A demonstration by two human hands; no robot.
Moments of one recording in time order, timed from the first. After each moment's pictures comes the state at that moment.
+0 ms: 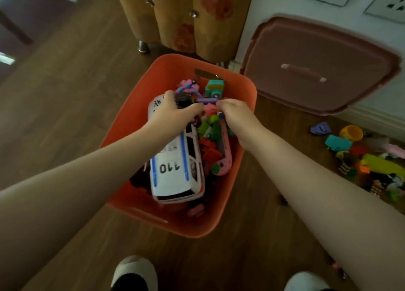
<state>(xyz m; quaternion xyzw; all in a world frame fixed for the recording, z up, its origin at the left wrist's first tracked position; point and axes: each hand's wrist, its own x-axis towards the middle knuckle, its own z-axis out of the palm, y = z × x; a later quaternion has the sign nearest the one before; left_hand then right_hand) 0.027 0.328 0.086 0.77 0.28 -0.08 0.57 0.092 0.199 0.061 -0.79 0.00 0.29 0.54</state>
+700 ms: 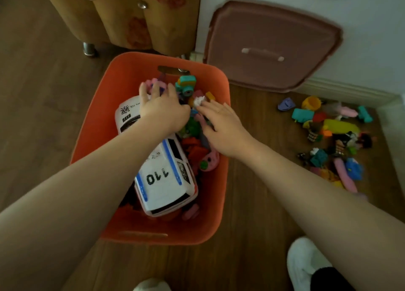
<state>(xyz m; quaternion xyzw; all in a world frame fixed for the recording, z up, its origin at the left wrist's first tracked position) 0.086 0.324 0.038 0.98 0.06 -0.20 0.03 0.063 0.172 0.045 -0.95 -0.23 0.14 0.18</state>
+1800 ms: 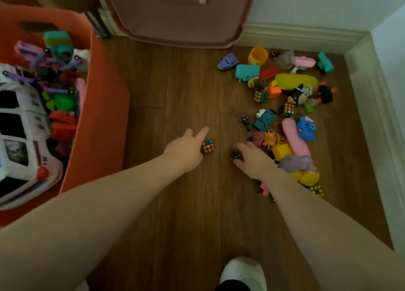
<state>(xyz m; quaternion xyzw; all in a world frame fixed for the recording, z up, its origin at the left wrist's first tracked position) 0.009 0.063 -0.062 0.93 -0.10 -0.35 0.10 -0.008 -0.132 -0.095 -0.93 -0.03 0.34 0.14</state>
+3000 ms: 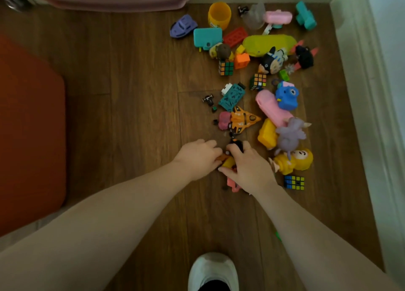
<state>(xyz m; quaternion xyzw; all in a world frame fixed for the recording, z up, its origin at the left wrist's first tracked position) -0.008 -0.056 -0.120 0.89 -0.33 -0.31 0.07 -0.062 -0.209 -0.133 -0.96 -0.04 0.24 0.12</state>
